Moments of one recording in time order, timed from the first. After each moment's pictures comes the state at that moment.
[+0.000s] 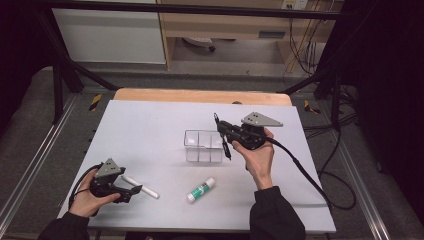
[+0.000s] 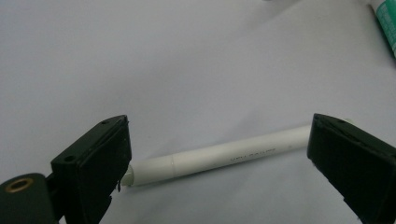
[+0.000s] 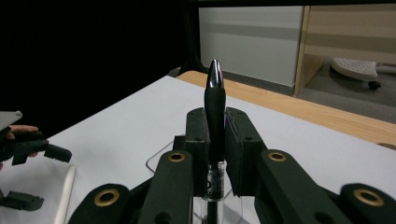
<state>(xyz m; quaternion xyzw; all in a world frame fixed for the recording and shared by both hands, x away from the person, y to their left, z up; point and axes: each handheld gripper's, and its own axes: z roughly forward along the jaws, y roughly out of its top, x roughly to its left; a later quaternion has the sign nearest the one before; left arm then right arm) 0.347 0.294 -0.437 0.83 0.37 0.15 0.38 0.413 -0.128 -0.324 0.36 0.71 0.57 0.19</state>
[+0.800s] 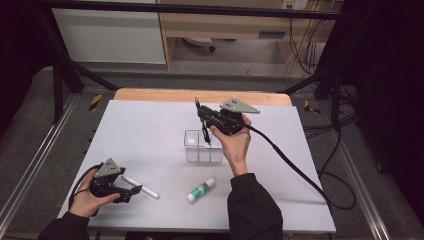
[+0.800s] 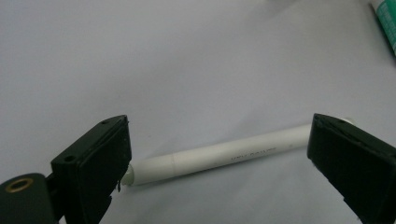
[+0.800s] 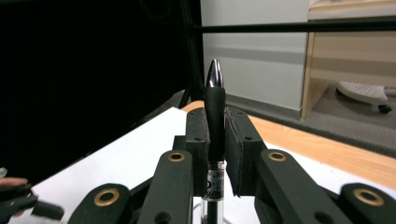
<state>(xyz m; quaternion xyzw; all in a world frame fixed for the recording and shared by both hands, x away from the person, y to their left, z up) 0.347 0.294 -0.438 0.83 0.37 0.15 0.38 0.447 -0.075 -0.313 0.35 0.69 0.61 0.20</state>
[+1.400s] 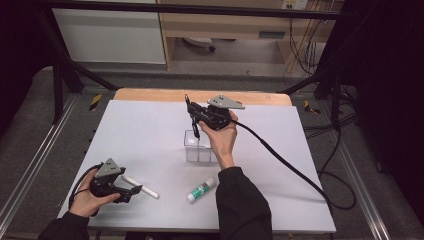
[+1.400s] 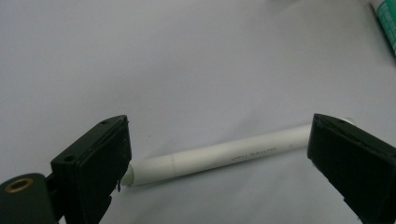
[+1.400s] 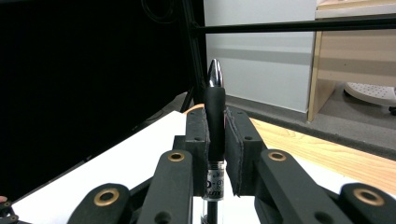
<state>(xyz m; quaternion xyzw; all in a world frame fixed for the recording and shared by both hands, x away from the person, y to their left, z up) 0.348 0.294 -0.438 0.83 0.37 0.15 0.38 0.472 -0.045 -0.328 0.35 0.68 0.61 0.19</state>
